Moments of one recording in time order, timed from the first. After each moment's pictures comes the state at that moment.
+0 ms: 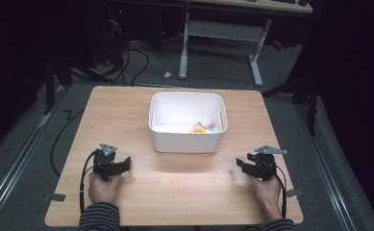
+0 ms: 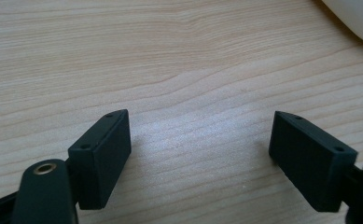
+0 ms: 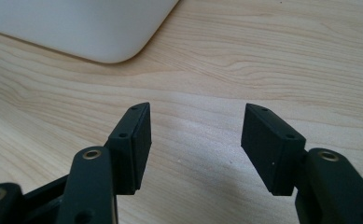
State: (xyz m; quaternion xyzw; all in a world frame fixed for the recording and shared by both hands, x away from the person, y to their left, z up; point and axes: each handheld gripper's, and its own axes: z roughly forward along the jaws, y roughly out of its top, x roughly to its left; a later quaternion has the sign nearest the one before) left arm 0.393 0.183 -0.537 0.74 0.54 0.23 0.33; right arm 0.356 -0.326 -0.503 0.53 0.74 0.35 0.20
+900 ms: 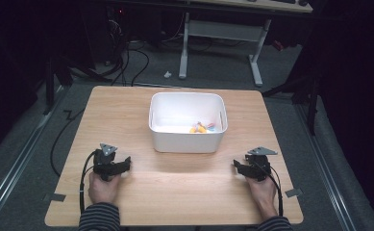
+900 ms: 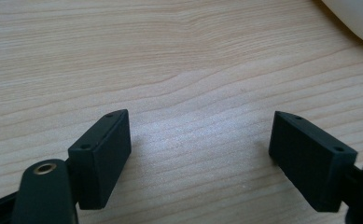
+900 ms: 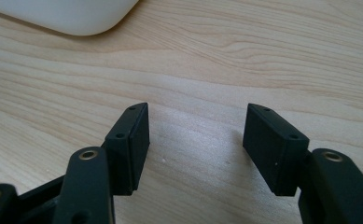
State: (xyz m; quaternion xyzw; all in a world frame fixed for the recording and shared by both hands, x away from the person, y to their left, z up) left arm 0.393 0.183 -0.537 0.74 0.54 0.23 0.33; right arm 0.365 -0.319 -0.525 0.53 0.76 0.31 0.22
